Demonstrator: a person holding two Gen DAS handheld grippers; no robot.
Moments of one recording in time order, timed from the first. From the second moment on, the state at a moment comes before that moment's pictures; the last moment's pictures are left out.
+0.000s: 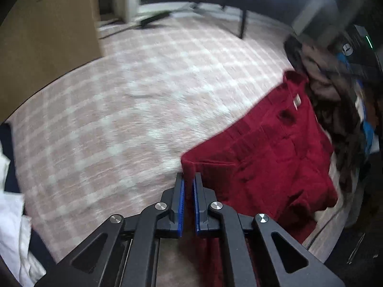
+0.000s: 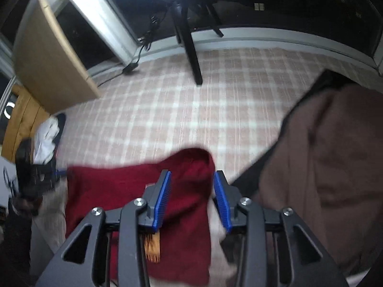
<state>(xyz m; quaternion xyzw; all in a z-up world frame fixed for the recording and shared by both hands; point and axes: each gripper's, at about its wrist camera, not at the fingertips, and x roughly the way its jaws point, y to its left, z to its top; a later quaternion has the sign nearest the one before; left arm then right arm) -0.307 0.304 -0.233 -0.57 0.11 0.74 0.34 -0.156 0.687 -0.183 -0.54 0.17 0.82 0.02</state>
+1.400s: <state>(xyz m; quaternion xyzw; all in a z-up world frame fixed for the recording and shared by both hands) -0.280 0.263 -0.170 -0.51 0.06 0.79 0.33 -0.145 0.656 -0.138 -0.50 0.03 0.86 -0.04</state>
